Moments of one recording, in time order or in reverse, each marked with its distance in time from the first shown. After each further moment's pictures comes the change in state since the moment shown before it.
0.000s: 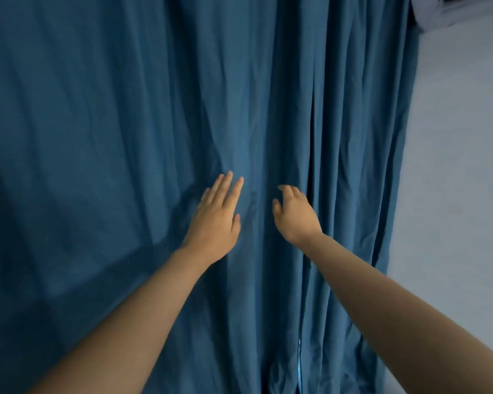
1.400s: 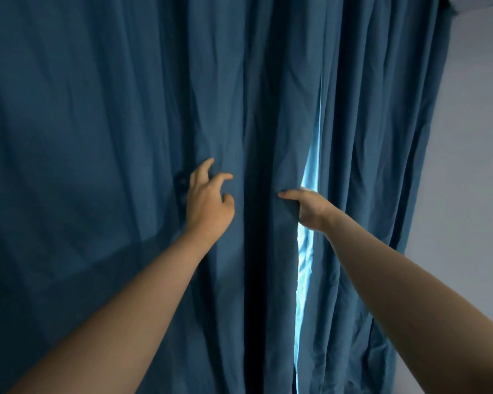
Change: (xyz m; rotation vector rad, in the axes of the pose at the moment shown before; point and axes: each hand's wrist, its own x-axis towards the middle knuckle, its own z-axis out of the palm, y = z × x) left_hand 0.039 -0.008 0.028 -0.243 0.239 -0.348; right_hand 0.058 0.052 0.004 1.197 -0.443 0.451
